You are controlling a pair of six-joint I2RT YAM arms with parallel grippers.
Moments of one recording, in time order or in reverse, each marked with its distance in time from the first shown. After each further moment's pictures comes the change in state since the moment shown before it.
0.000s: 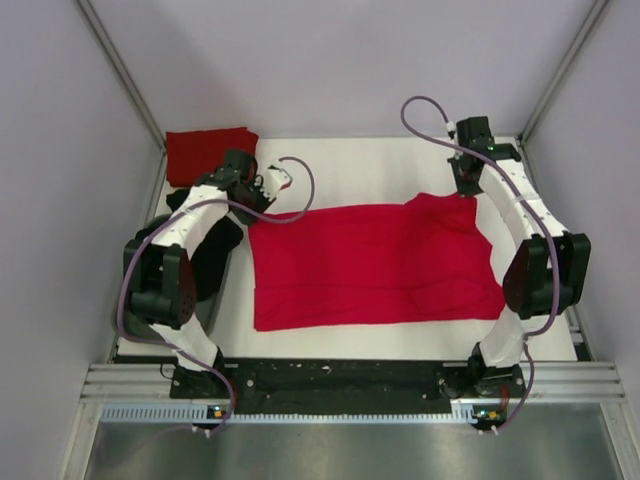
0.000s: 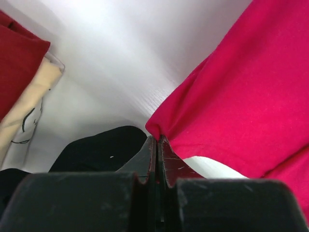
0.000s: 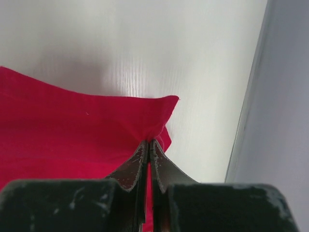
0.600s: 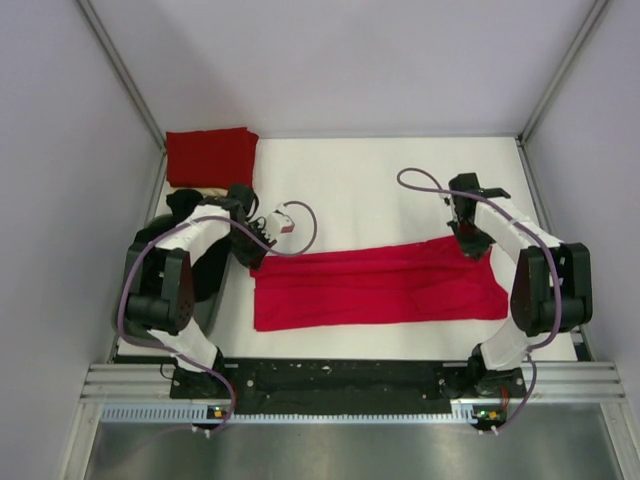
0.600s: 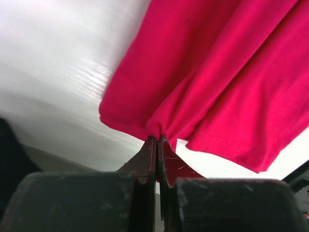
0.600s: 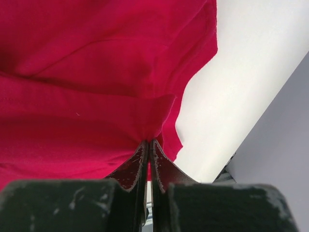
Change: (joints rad) left arm 0.000 -0.042 -0.236 -0.129 0.130 0.071; right arm 0.000 -0.123 -0.472 -0.034 0.019 -0.022
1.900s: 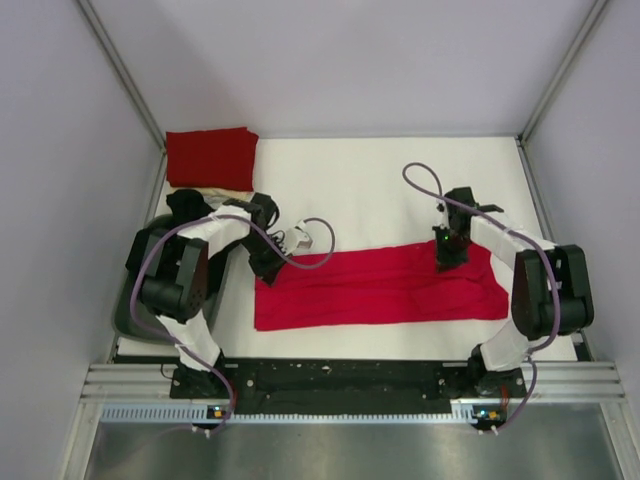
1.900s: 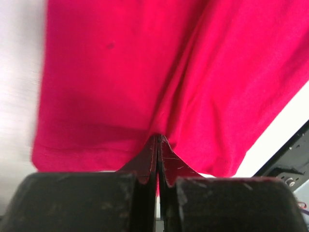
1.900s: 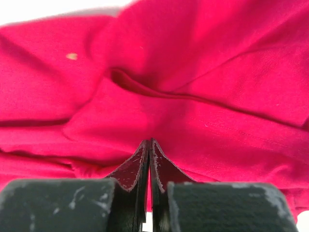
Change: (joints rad) left arm -0.119 0.117 0.028 -0.070 0.075 0.003; right arm 0.030 -0.047 -0.137 0.189 -0.411 0.334
